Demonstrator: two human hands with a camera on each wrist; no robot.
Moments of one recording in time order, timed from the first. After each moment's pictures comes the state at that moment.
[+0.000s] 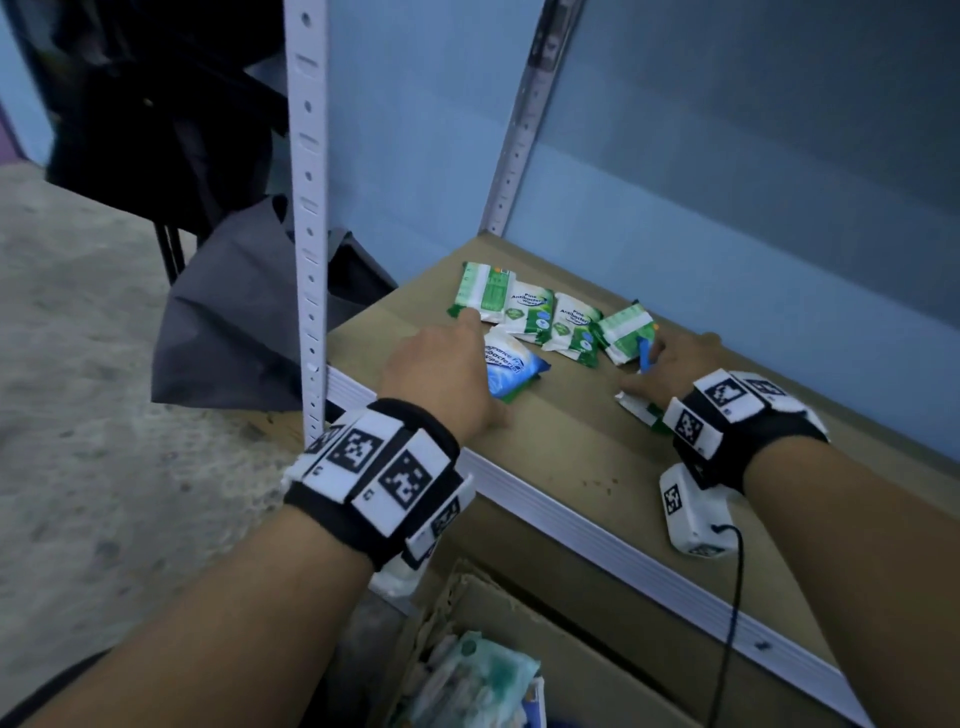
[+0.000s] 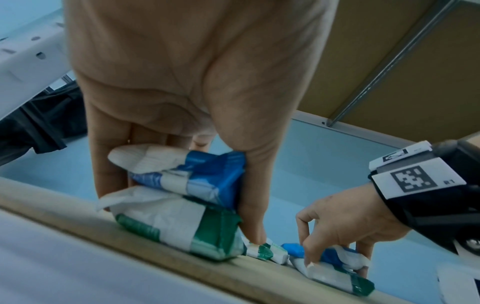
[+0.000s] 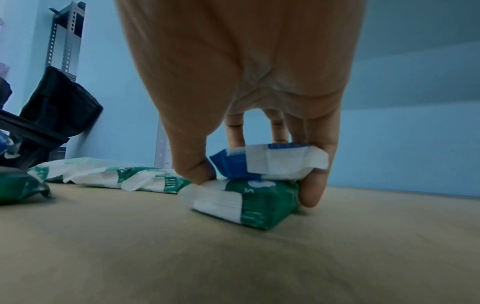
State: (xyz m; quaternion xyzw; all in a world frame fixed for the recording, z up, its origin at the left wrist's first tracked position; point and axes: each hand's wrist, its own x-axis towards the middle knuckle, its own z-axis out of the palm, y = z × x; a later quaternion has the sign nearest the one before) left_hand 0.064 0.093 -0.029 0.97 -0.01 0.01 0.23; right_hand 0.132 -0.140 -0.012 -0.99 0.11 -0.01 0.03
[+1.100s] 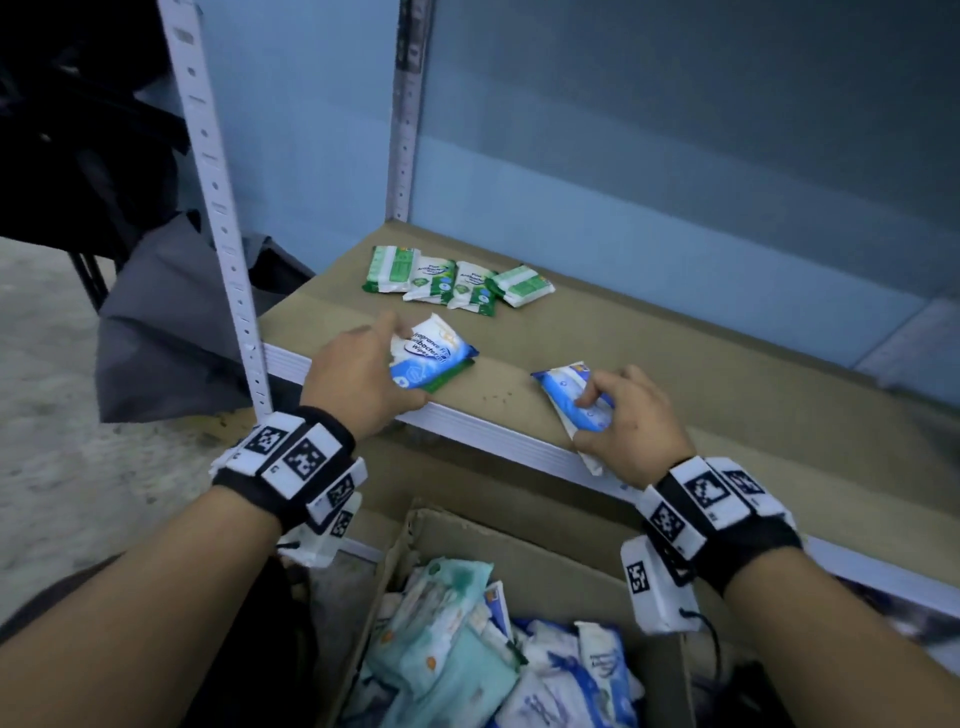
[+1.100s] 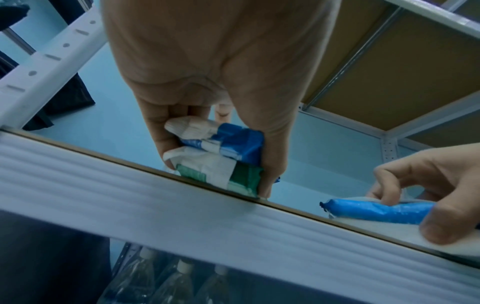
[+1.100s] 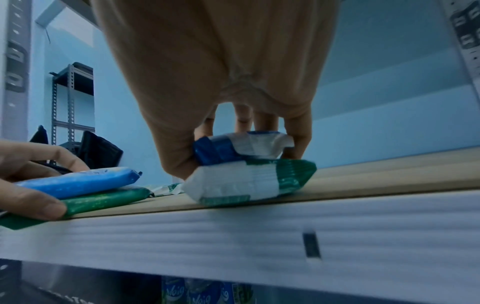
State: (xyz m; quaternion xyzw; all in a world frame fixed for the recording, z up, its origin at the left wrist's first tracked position) left_hand 0.006 0.091 -0.042 0.96 -0.08 0.08 0.27; right_hand -0.055 -0.181 -0.023 -0.98 0.06 -0.07 0.16
